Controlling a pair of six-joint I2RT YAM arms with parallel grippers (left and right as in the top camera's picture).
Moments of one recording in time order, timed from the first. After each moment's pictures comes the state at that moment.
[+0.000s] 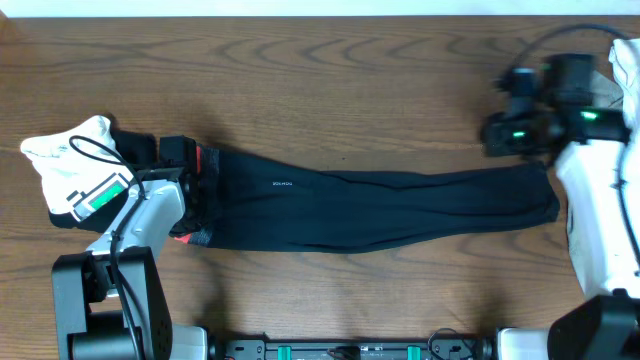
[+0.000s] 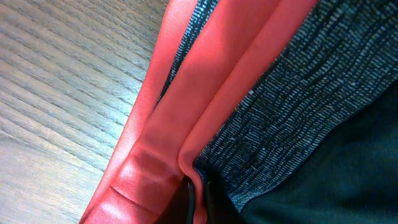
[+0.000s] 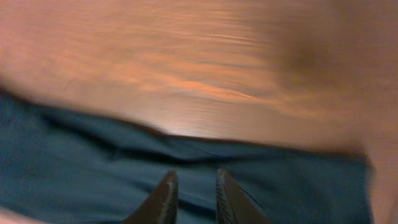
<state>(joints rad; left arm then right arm) 0.08 1.61 0.82 -0.68 -0.07 -0.38 -0.01 1.56 1.35 -0.93 -0.25 -0.18</state>
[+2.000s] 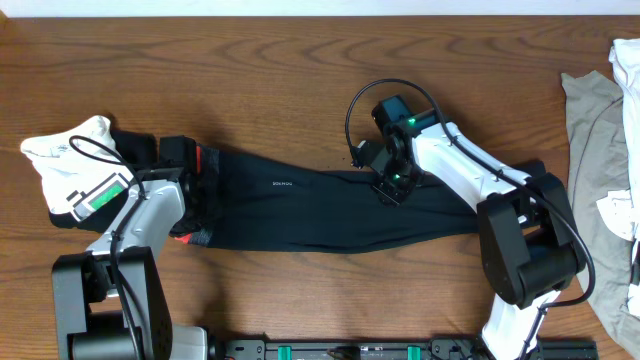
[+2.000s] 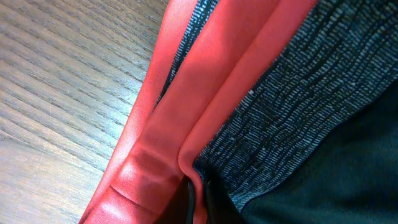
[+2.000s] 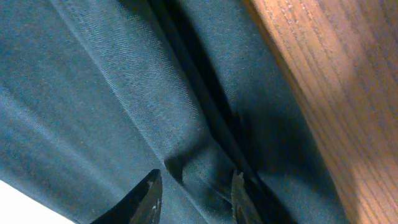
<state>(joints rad) 0.08 1.61 0.82 -0.68 -0.07 -0.38 0.43 1.97 1.33 -0.93 -0.13 -0.48</state>
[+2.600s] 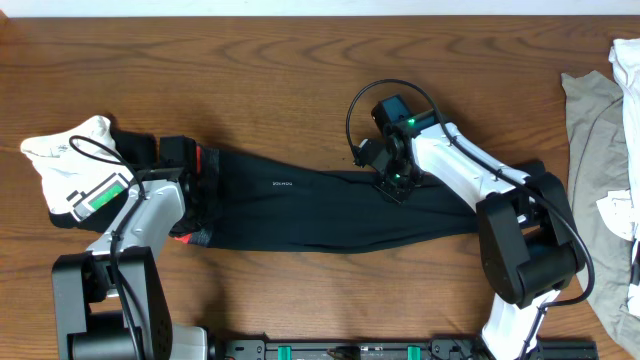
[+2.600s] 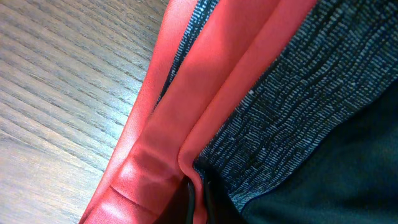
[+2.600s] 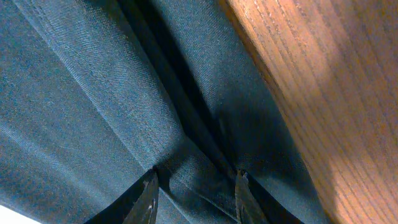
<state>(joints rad) 0.08 1.61 0.82 -0.68 -0.07 -0.38 0.43 1.97 1.33 -0.92 -0.07 -0.48</state>
